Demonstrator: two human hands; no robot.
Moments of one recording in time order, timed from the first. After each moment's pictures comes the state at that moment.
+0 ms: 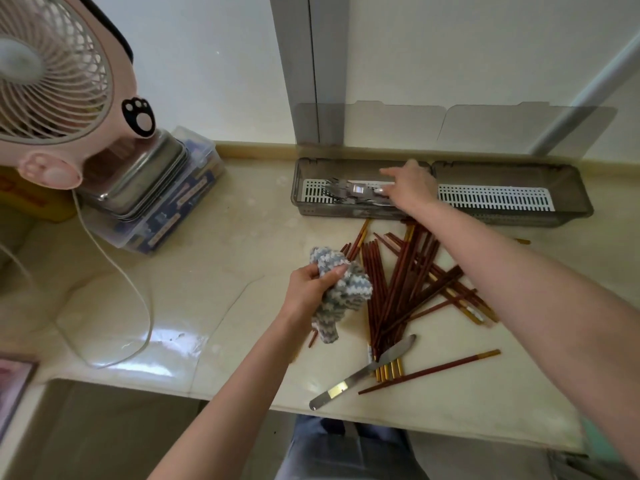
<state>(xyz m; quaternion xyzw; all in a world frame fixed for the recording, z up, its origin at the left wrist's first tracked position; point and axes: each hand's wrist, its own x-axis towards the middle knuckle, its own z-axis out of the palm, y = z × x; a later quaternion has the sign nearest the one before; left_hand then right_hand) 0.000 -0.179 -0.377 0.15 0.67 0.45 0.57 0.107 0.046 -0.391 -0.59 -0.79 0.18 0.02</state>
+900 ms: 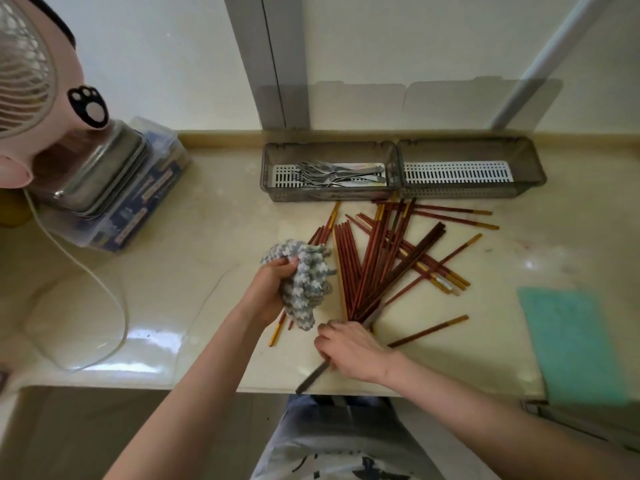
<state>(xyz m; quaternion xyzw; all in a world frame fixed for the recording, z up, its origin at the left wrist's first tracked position) -0.012 -0.191 -0.390 0.08 0.58 0.47 0.67 0.161 -0.203 -0.438 -0.19 -0.94 0.24 -0.14</state>
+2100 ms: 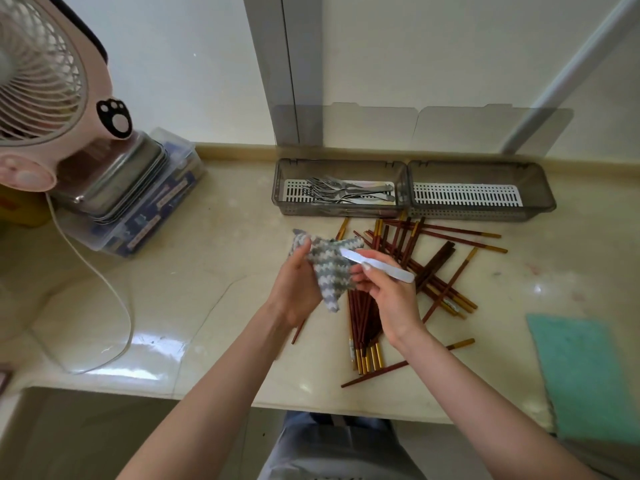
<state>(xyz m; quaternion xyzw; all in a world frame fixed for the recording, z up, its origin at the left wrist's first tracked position) 0.004 -0.165 -0.384 0.03 0.42 0.52 0.74 0.157 -0.142 -0.383 -0.47 -0.37 0.70 0.40</state>
